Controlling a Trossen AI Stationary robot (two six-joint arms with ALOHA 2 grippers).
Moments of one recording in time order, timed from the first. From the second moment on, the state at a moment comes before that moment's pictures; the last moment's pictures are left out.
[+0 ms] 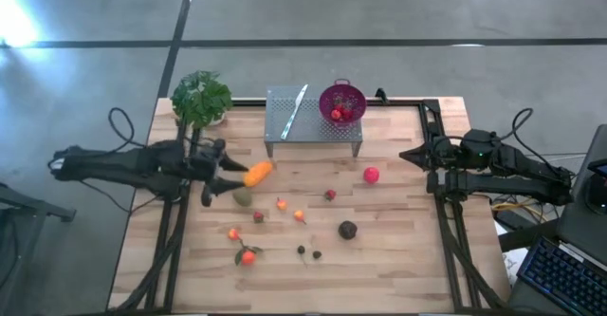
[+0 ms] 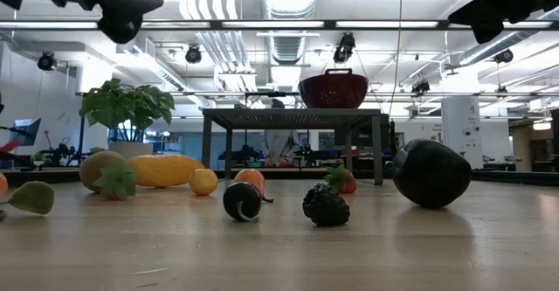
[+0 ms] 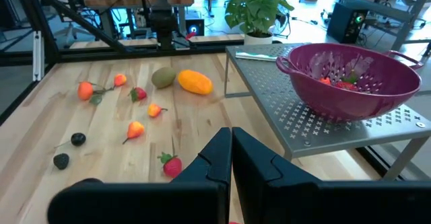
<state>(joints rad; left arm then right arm) -0.06 0.58 0.49 -0.14 0.03 -0.26 -0.16 0.26 0.55 -0.54 0.00 0.02</state>
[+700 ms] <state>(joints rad) -0.35 0.98 0.92 -0.94 -0.02 -0.55 -0.16 0.26 0.55 -0.54 0.00 0.02</state>
